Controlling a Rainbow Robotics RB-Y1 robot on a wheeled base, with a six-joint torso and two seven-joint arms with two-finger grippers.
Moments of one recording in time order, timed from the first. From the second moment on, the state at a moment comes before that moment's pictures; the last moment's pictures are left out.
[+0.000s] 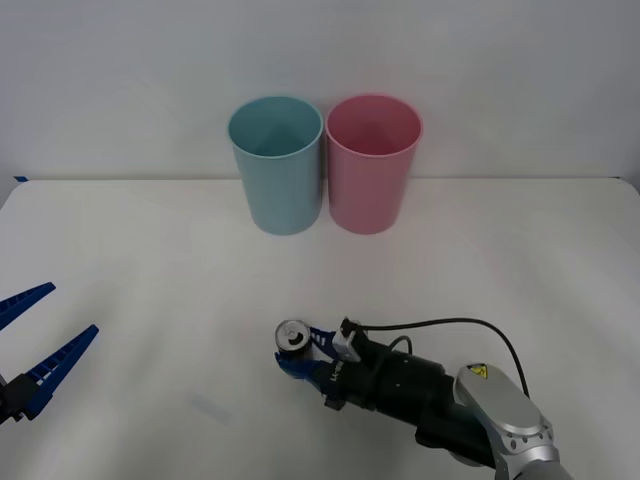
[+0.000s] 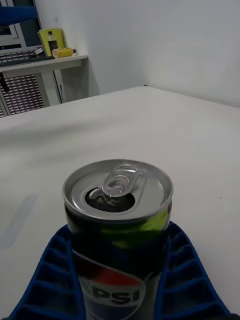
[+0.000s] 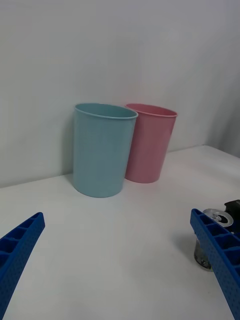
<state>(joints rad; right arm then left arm) -0.15 -0.14 0.32 -1.16 1.23 -0.86 0.41 0.35 0.40 0.52 -1.66 -0.96 -1.22 0.00</state>
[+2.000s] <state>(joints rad) -0.01 -0.53 0.28 -2.09 1.31 -0.42 -0.47 0.35 0.40 0.52 -1.66 -0.96 -1.22 0.00</state>
